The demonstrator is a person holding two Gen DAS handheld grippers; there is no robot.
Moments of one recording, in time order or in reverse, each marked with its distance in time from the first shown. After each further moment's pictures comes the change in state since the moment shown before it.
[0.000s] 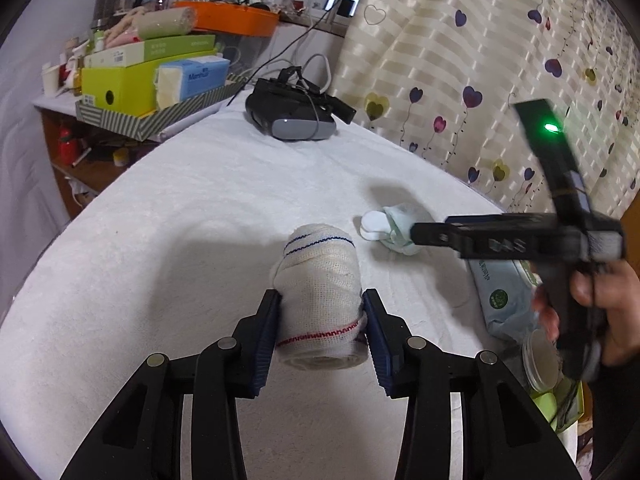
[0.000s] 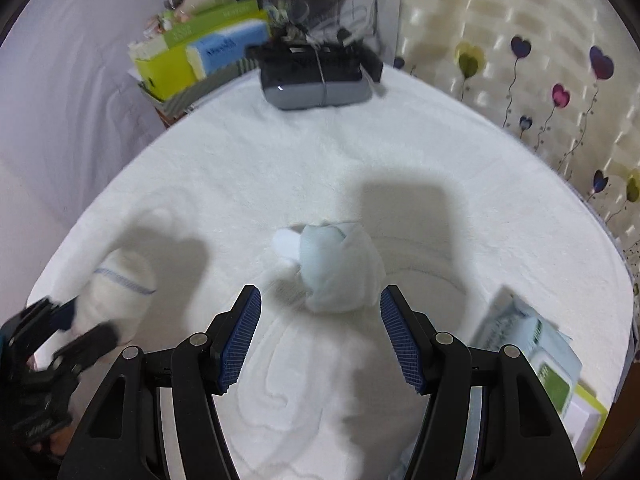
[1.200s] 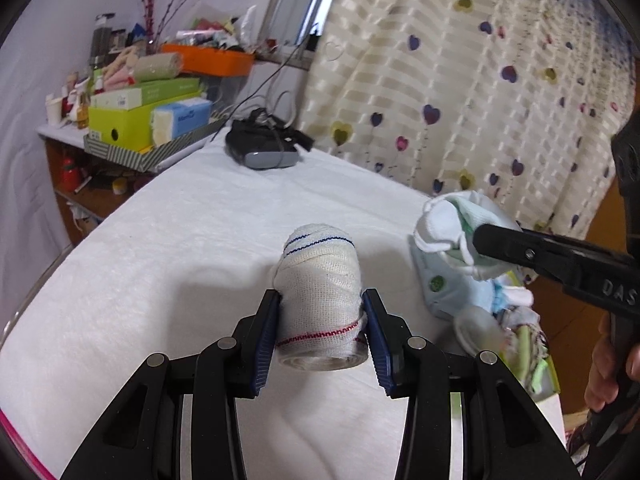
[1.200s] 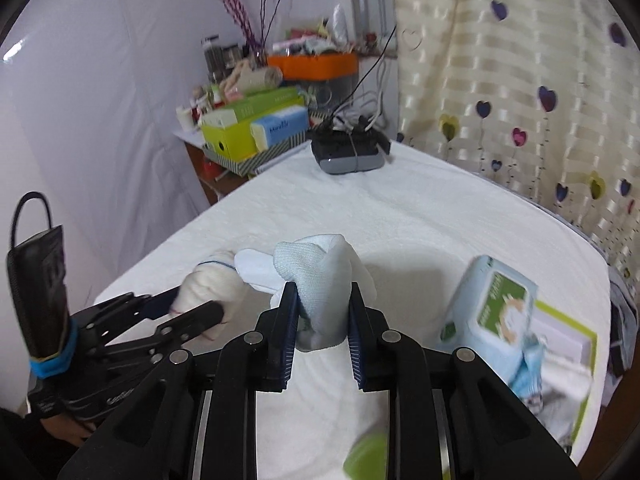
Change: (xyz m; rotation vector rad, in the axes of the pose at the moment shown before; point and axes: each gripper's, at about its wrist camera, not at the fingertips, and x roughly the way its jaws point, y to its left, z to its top) left arm -0.083 -0.050 -0.036 0.063 -0.115 -0.041; right arm -0.161 0.053 -0.105 0.039 -0.322 0.041
